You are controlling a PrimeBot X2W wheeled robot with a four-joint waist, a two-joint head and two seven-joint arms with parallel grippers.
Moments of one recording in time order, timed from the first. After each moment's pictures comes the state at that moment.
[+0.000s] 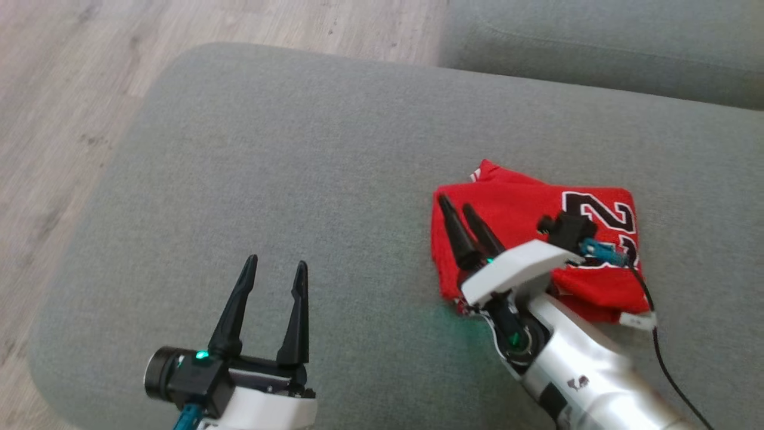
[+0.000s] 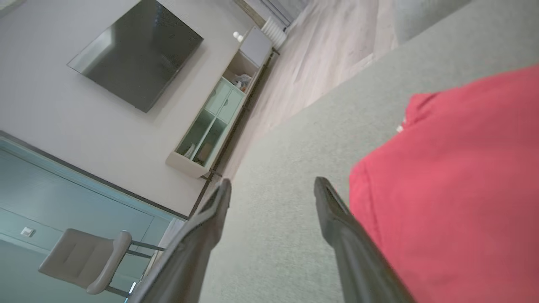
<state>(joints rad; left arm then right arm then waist) 0.03 0.05 -0.30 0.04 -0.19 -0.01 -0.25 -0.53 -0.06 0.76 0.74 1.26 0.13 -0.23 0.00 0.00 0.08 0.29</state>
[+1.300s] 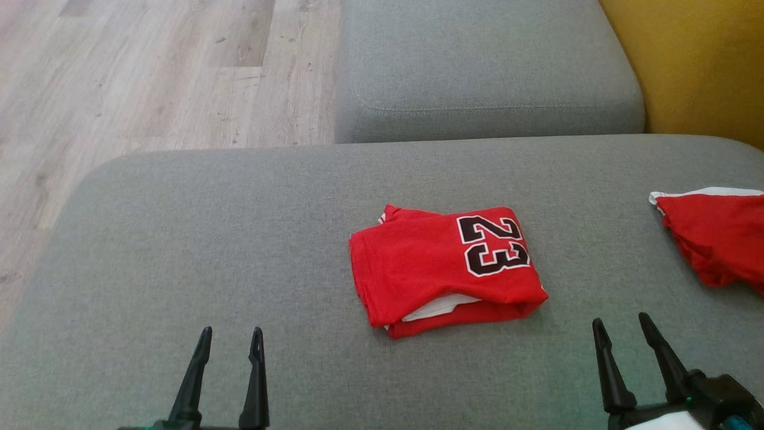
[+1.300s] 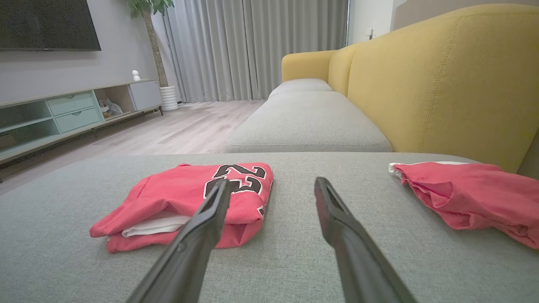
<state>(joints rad) 0.23 0.06 -0.17 0.03 -0.11 0.02 -0.25 0.22 -0.13 0.06 0.14 0.17 0.13 -0.25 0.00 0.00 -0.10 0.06</state>
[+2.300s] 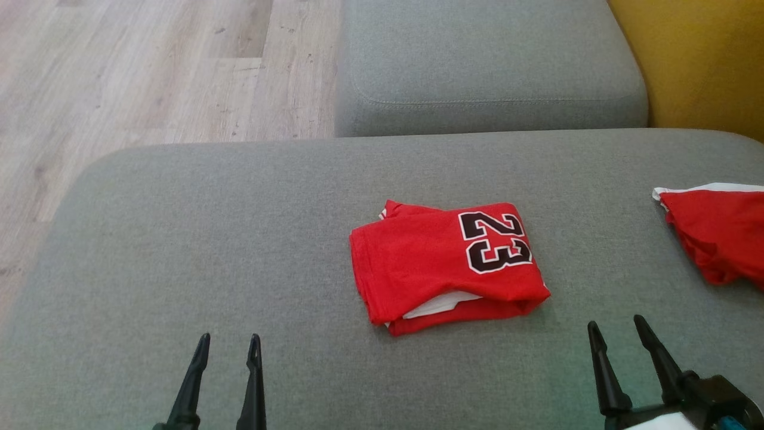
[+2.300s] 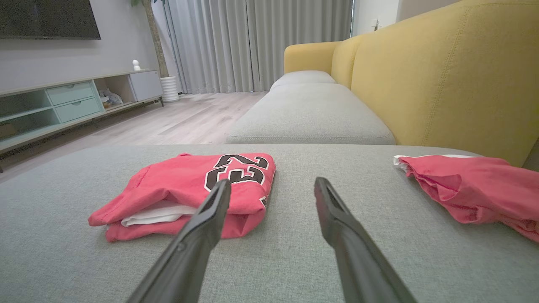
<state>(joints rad) 0.23 0.06 -0.16 0.06 -0.10 0.01 -0.25 0.22 -0.13 0.06 0.16 0.15 0.13 -0.25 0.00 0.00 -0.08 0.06</state>
